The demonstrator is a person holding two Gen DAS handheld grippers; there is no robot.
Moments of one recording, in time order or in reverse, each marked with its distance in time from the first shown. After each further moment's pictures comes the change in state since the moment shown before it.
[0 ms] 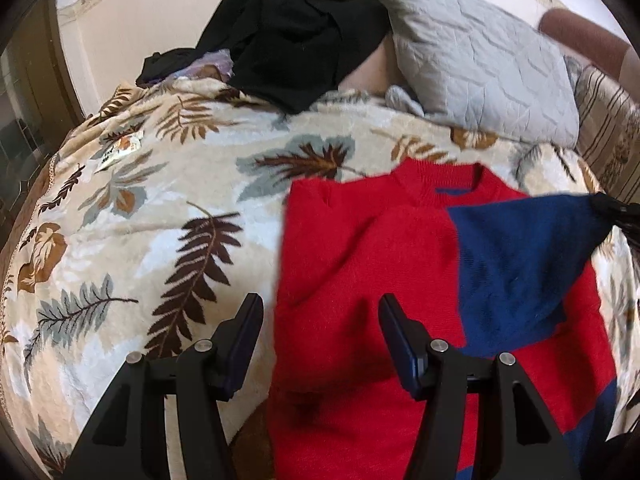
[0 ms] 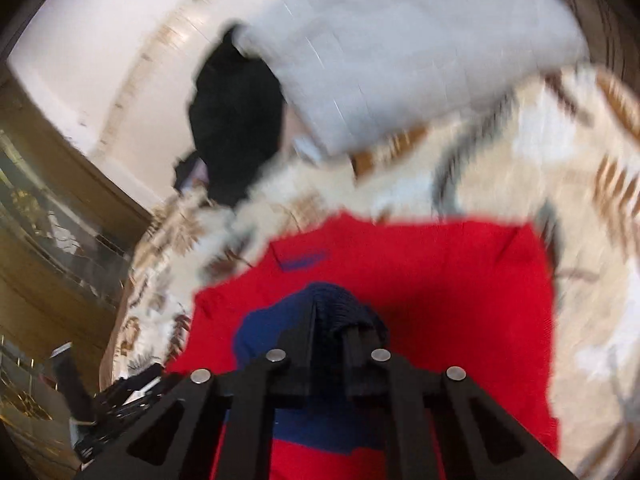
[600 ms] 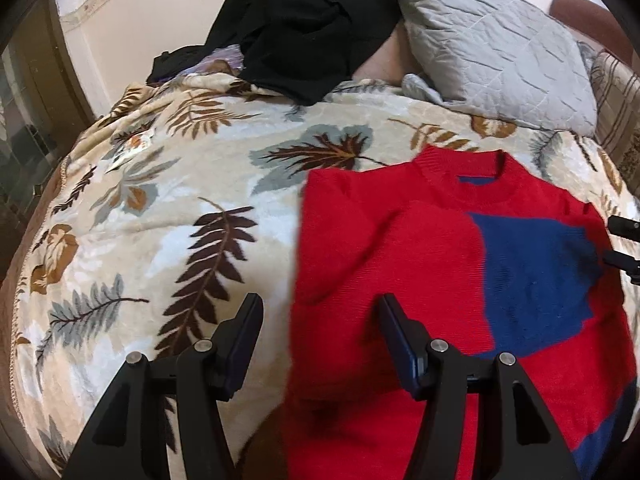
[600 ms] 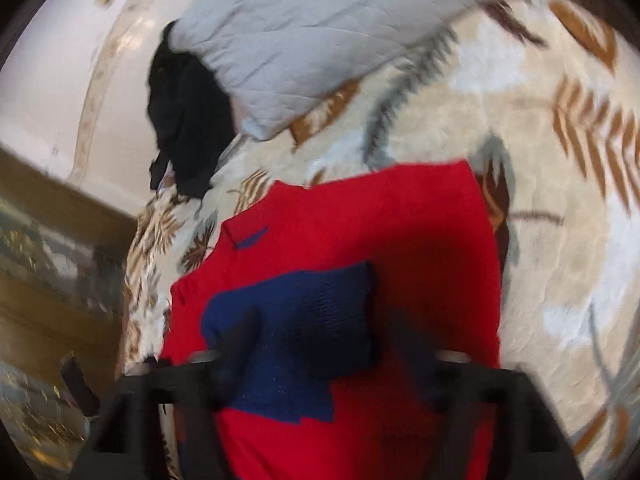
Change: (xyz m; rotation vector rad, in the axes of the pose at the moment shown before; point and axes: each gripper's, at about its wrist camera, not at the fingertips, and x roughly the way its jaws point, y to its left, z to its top) left arm 0.016 0.002 -0.002 0.021 0.033 0.092; right arm 0.019 -0.075 -0.009 0.214 0.160 0.003
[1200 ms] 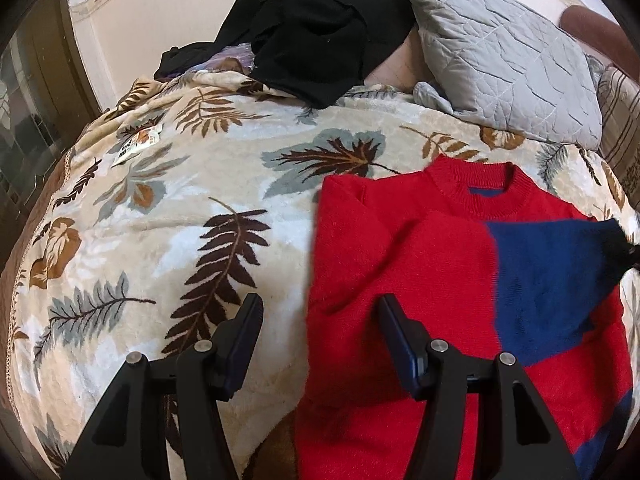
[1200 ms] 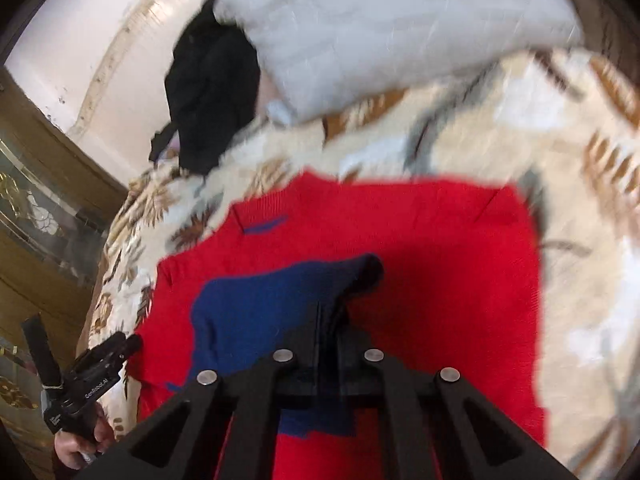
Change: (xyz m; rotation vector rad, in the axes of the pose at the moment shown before) left arm 0.001 0.008 0.004 -0.033 -0.006 -0.013; right arm 0.007 0.050 -0.020 -0.223 -0.077 -0.106
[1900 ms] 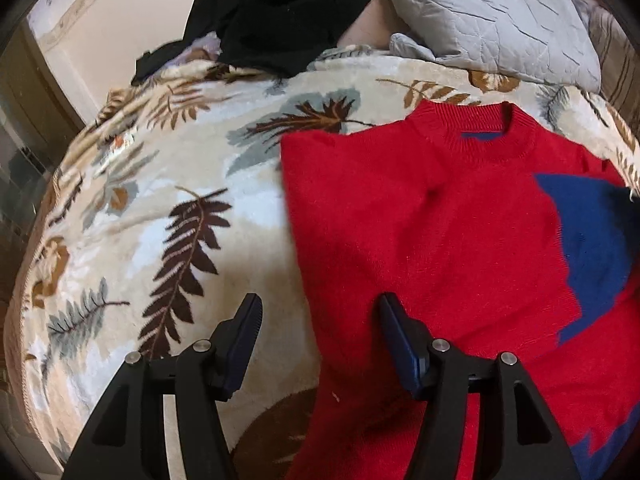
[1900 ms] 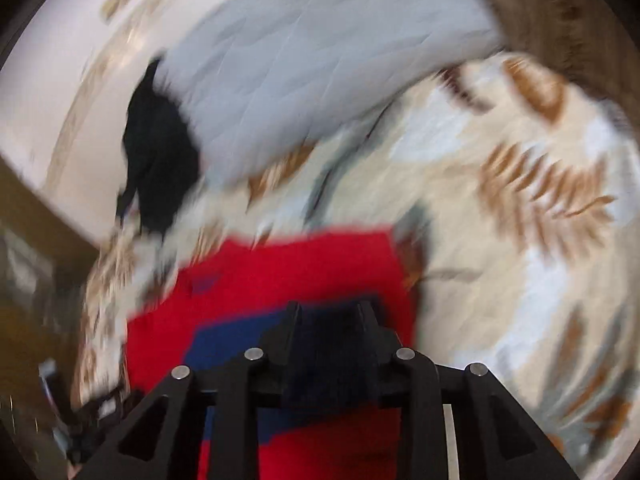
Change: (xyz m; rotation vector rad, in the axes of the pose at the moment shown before) left arm 0.028 -0.033 -0.009 0.141 0.078 0.072; right arm -0.031 -0.062 0.010 0.108 -0.047 -0.093
